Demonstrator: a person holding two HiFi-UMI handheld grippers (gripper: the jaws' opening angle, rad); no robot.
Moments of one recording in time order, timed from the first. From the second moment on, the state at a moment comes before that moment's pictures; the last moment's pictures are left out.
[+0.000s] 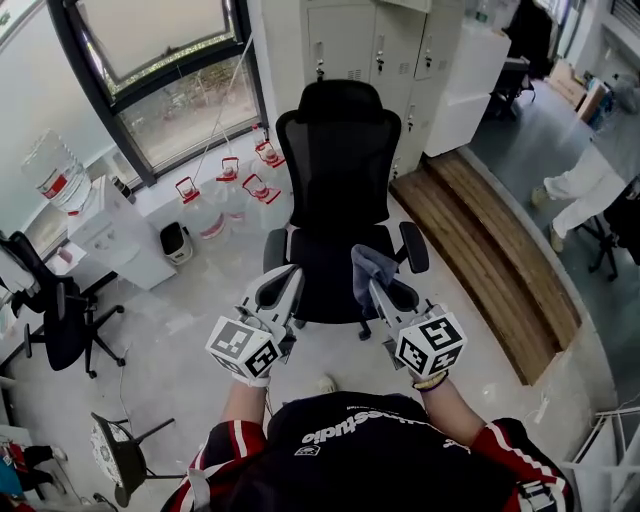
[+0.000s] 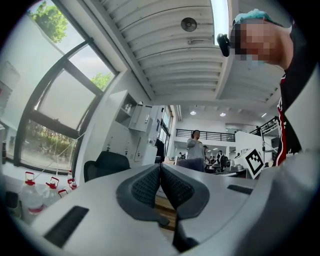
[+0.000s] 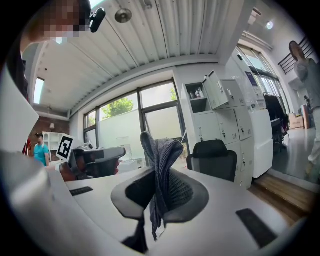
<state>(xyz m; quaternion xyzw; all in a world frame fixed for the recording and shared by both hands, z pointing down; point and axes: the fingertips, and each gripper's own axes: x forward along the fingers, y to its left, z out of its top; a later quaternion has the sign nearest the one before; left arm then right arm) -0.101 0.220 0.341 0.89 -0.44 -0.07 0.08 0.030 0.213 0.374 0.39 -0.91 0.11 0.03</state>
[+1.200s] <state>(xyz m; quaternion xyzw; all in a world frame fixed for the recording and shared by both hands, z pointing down) -0.148 -0.026 0.355 0.87 -0.48 -0.05 0.08 -0.019 -0.055 0.394 0.35 -0.92 0.17 0.00</state>
